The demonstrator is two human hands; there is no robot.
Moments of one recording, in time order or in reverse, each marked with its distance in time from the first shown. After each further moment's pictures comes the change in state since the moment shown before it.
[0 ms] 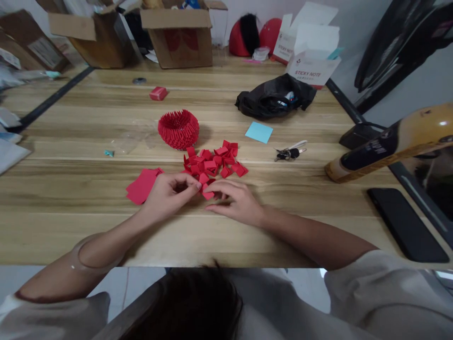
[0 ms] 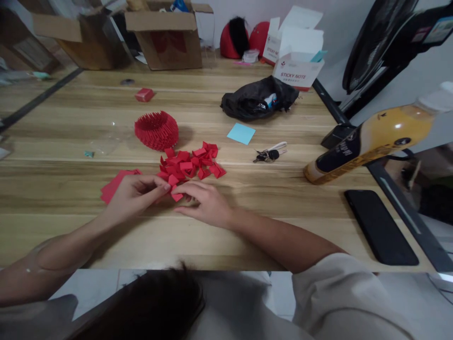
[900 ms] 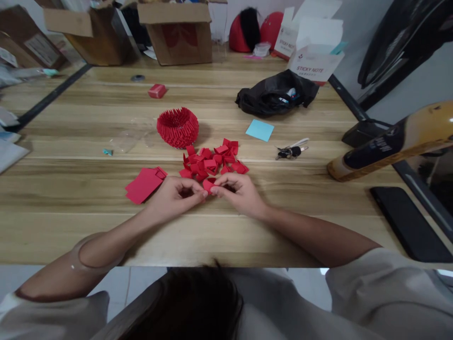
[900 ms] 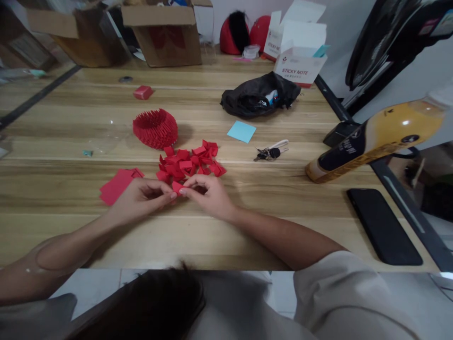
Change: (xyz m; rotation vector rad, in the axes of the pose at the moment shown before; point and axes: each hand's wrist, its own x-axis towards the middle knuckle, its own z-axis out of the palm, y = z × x) left_hand 0.000 -0.004 0.005 -0.079 -0.162 -0.045; right_hand 0.007 0.005 0.003 0.458 0.148 0.348
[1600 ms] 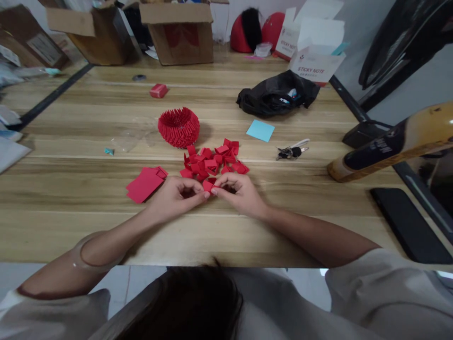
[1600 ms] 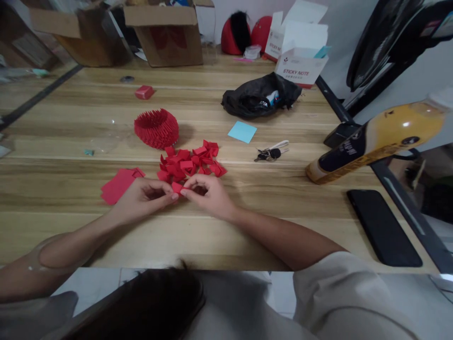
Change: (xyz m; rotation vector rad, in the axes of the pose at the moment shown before) left_hand 0.000 -0.002 0.001 0.020 -0.011 0.000; right_hand 0.000 -0.003 0.000 -0.031 -0.027 0.027
